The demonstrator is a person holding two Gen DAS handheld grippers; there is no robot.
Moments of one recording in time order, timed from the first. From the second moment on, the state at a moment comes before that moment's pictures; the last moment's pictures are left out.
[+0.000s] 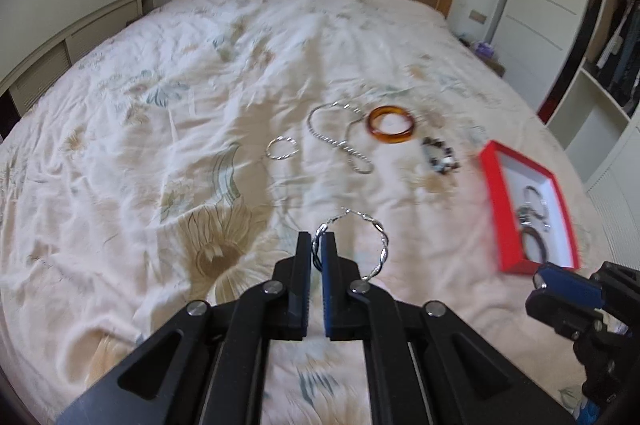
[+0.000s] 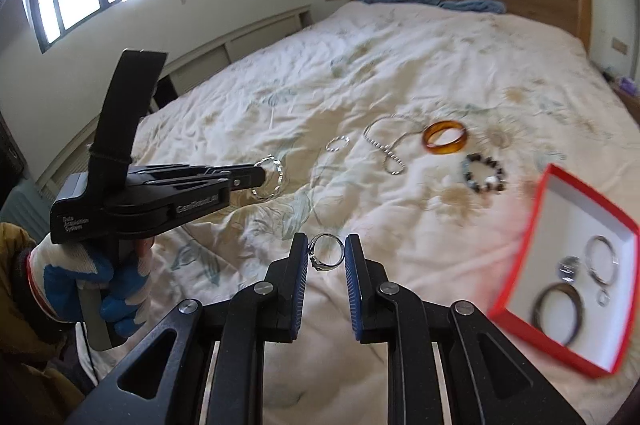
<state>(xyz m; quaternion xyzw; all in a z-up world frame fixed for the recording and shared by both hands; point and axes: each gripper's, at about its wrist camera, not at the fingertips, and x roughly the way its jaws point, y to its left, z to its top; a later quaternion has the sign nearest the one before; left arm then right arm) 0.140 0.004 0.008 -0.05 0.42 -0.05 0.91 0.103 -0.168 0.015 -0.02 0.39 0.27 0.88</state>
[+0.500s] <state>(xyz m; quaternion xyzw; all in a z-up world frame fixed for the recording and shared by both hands) 0.050 -0.059 0.095 -0.04 0.35 -0.12 0.93 0.001 -0.234 0.094 0.02 0.31 0.18 0.93</state>
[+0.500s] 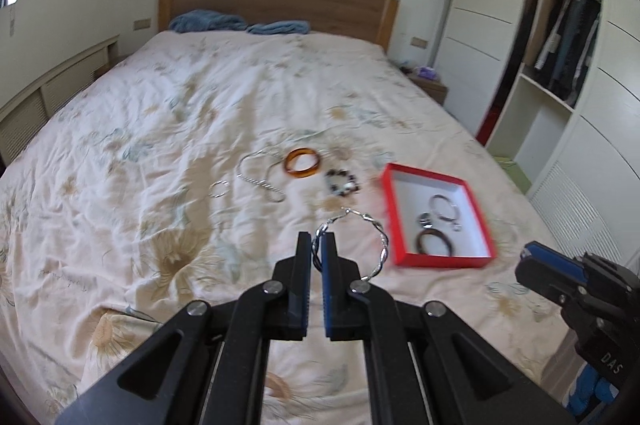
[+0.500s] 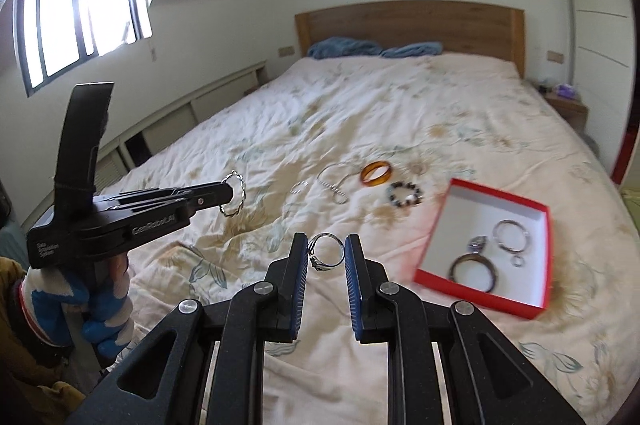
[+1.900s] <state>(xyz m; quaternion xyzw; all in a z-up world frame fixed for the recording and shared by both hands) 0.307 -0.331 -0.075 0.07 0.50 -0.21 0.84 0.243 -0.432 -0.079 -0.01 0.48 0.09 0.87</state>
